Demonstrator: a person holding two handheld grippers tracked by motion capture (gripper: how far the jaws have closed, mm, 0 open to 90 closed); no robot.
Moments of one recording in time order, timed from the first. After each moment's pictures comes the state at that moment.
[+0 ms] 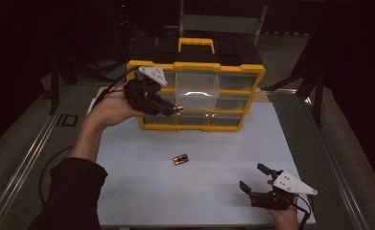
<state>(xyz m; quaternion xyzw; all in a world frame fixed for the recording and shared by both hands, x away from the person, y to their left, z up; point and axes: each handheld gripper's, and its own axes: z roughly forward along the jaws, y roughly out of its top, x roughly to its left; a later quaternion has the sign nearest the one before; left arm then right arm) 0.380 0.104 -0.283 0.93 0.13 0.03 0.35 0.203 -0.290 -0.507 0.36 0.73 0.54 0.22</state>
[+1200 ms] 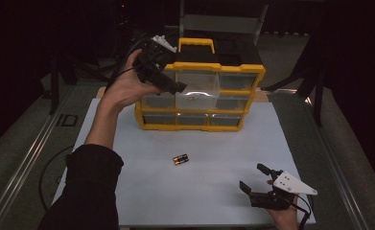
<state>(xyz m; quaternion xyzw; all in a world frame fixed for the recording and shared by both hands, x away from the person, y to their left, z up) 0.412 0.084 -0.257 0.88 0.28 0.15 0.35 0.203 -0.290 -0.507 0.36 0.73 0.54 0.22</state>
